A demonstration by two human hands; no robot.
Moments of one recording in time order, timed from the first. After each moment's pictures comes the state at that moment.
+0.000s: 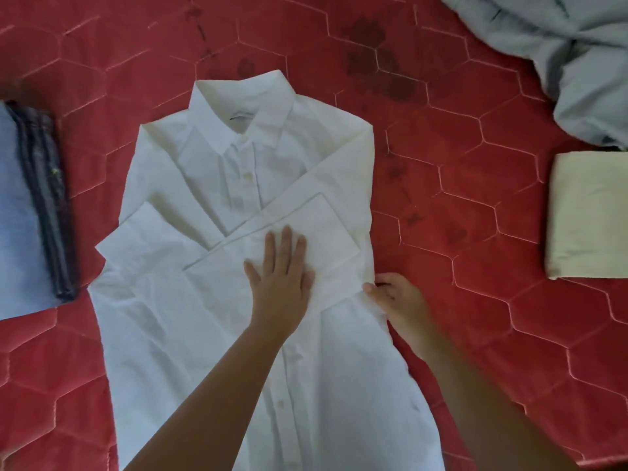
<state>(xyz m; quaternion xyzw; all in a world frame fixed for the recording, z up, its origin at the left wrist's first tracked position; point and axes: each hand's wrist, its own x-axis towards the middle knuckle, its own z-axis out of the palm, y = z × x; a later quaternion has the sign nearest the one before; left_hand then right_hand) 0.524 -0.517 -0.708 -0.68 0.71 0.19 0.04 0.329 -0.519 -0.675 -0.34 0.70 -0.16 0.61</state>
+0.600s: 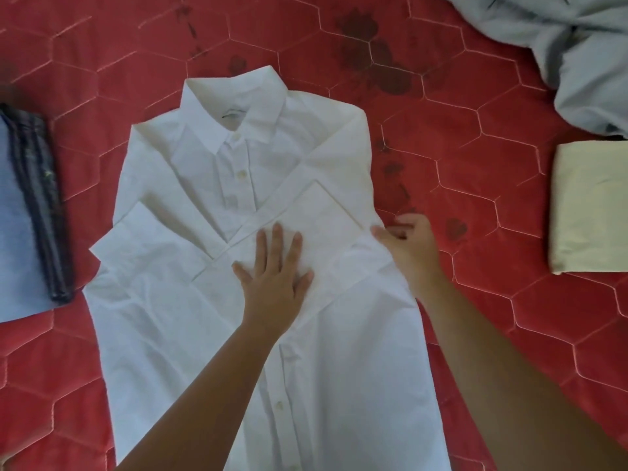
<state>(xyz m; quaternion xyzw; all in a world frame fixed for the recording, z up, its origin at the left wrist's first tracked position) 0.526 -0.517 -0.710 -0.69 0.71 0.17 0.05 0.332 -0.585 -0.670 -0.30 0.76 -0.26 0.52</state>
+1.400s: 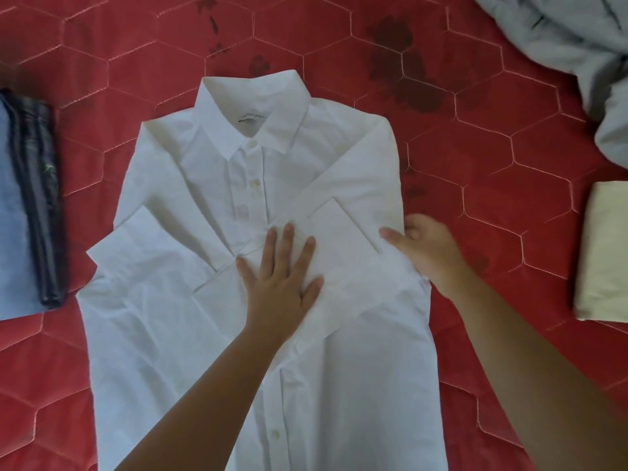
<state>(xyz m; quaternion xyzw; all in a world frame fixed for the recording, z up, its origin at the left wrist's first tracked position) 0.532 -0.537 -0.725 -0.69 0.72 0.12 0.03 0.322 -0.635 -0.676 -0.44 0.70 -0.13 0.55</state>
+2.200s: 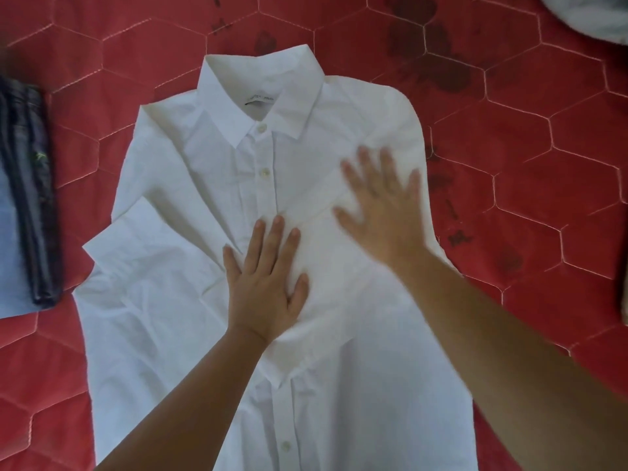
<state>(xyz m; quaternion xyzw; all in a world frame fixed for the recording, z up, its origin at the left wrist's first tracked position) 0.562 -0.536 -0.730 -0.69 0.72 0.08 -0.02 0.385 -0.656 -0.735 -0.83 0.55 0.04 0.13</state>
